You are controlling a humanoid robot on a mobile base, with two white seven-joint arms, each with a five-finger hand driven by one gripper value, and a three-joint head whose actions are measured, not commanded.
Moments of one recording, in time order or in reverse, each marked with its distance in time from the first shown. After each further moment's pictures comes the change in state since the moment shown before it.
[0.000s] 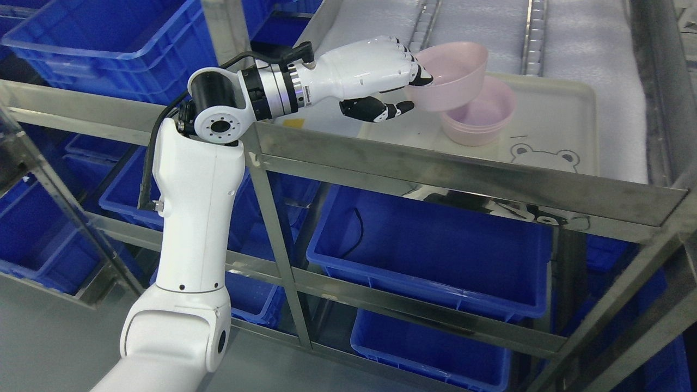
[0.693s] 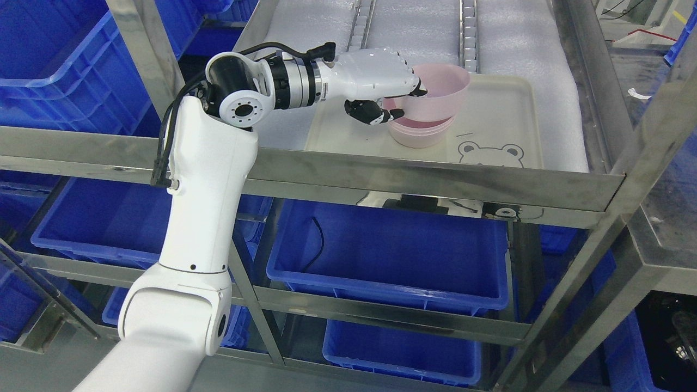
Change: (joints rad) left arm -0.066 0.000 -0.062 0.122 -0.161 0.000 -0.013; right arm 0.000 0.000 0.000 0.000 0.000 0.000 0.000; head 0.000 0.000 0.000
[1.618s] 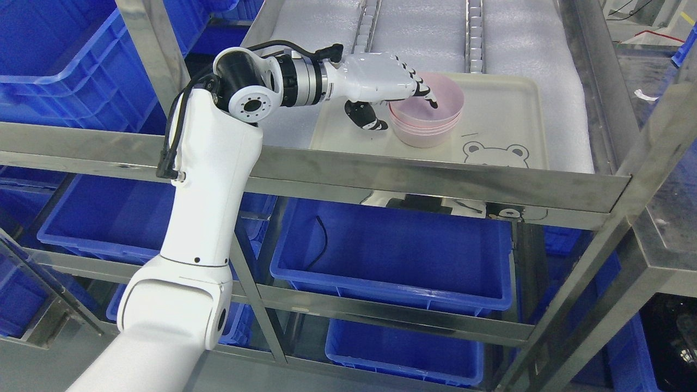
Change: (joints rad) left arm -0.025 0.000 -0.023 0.042 -0.035 0.000 0.003; right arm 0.000 0.000 0.000 0.000 0.000 0.000 0.000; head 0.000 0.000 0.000
